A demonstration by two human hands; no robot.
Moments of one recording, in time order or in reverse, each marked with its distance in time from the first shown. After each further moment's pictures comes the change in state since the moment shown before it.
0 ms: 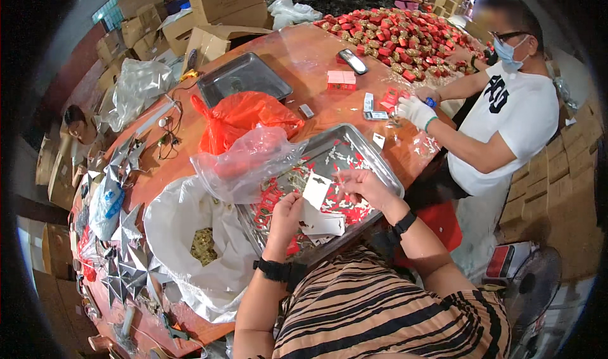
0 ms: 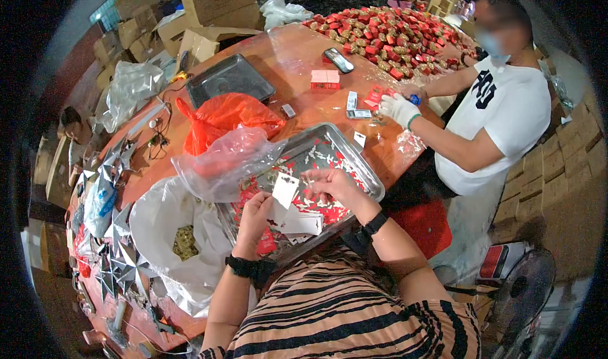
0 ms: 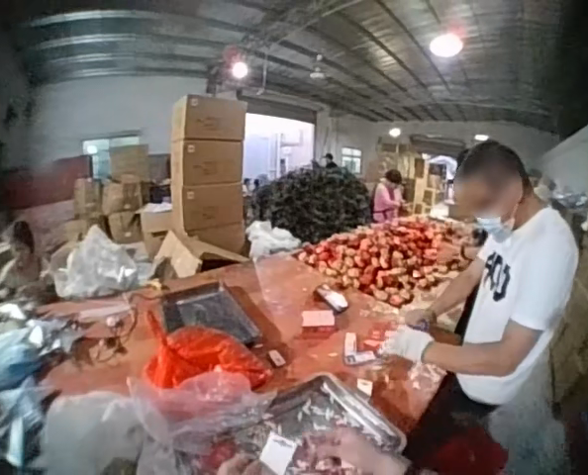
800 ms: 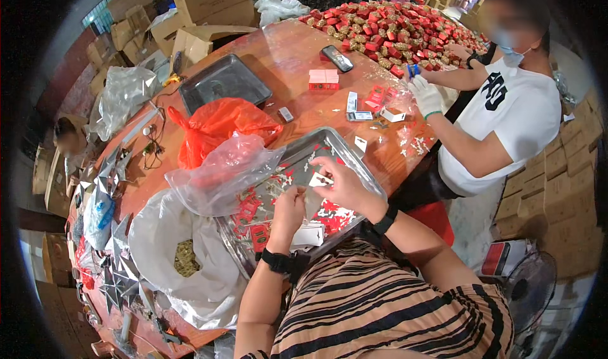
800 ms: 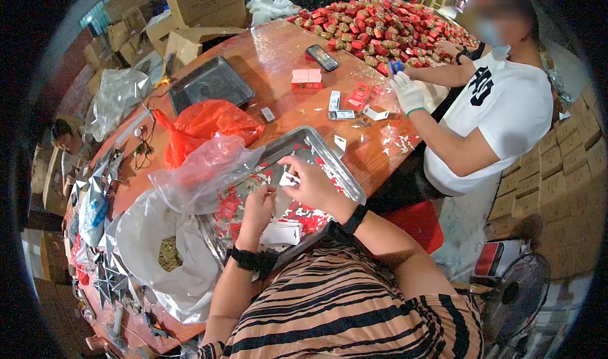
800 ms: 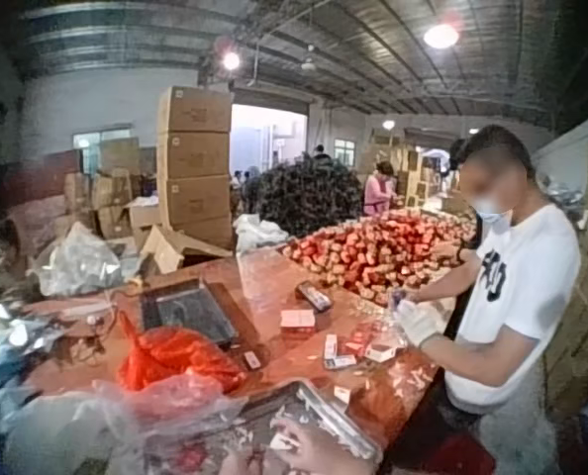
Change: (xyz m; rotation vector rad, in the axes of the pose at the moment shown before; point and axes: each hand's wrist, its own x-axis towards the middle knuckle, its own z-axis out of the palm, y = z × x) left_hand 0.053 -0.001 0.059 0.461 0.034 0.139; right_hand 0.015 -0.033 -0.014 -0.718 0.197 -0.310
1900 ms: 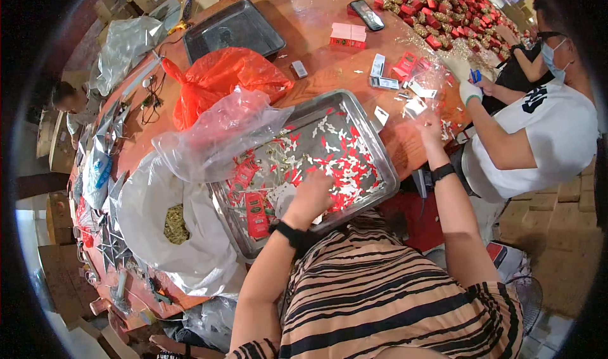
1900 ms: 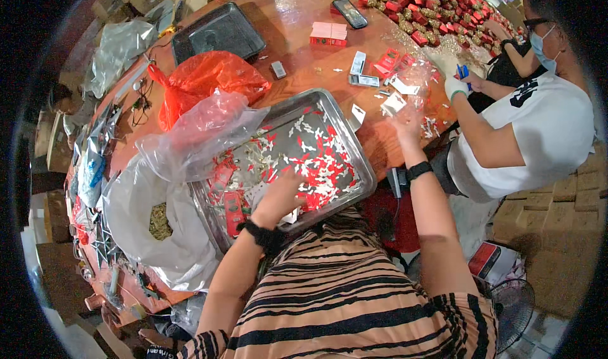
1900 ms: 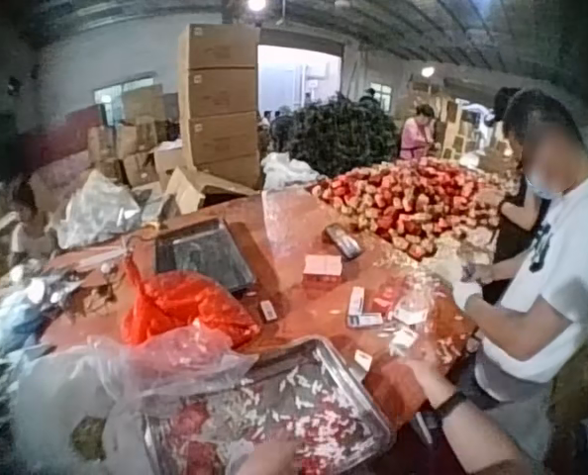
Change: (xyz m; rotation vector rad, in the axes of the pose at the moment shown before) left_hand -0.002 -0.026 0.059 0.539 -0.394 0.107; right_hand 0.013 0.238 -0.111 0.120 0.591 0.392
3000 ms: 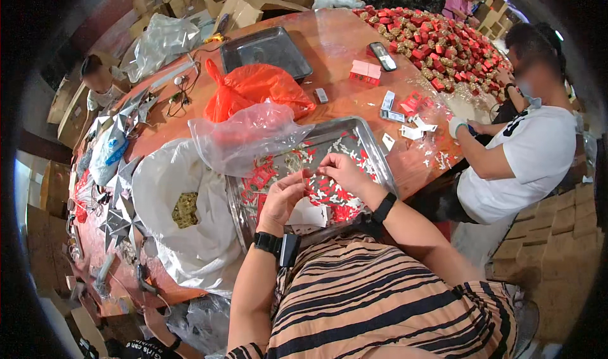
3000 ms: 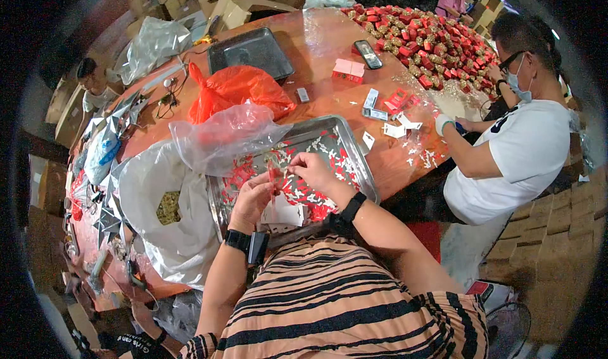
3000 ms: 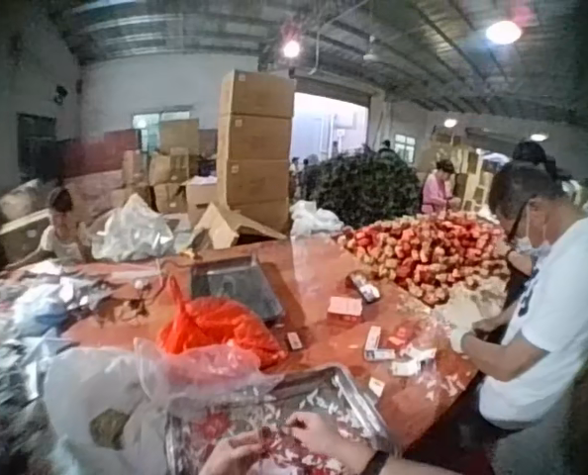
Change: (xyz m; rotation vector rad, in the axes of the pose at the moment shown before) left_hand -0.063 -0.034 -0.052 -1.741 0.316 -0.072; right_hand -0.145 -0.133 0.145 0.235 -1.001 -0.018
